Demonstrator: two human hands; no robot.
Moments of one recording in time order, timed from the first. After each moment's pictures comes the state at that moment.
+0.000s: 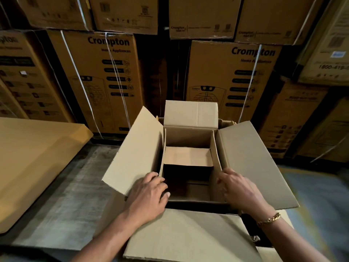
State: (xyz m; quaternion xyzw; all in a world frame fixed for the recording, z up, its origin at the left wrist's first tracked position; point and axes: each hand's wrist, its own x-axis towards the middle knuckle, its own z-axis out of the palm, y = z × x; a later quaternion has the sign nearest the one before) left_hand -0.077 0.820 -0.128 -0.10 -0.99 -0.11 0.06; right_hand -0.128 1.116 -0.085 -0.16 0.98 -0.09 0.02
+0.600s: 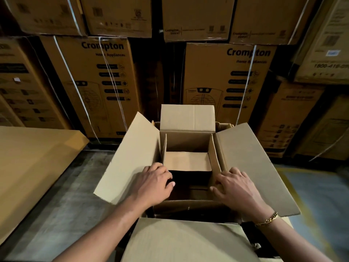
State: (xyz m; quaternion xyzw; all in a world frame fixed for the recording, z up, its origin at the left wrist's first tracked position) left_hand -0.131 0.837 -0.090 -0.14 -0.99 -0.07 0.04; right_hand -0.138 1.112 -0.075 -0.18 0.98 -0.01 -0.04
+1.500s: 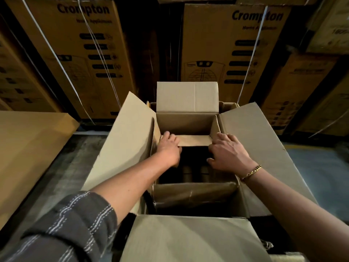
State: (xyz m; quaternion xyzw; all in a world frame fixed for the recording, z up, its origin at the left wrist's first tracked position) left_hand -0.262 0.883 -0.113 -0.18 -0.92 0.32 -0.12; right_hand -0.233 1.085 -0.081 -0.22 0.97 0.10 0.01
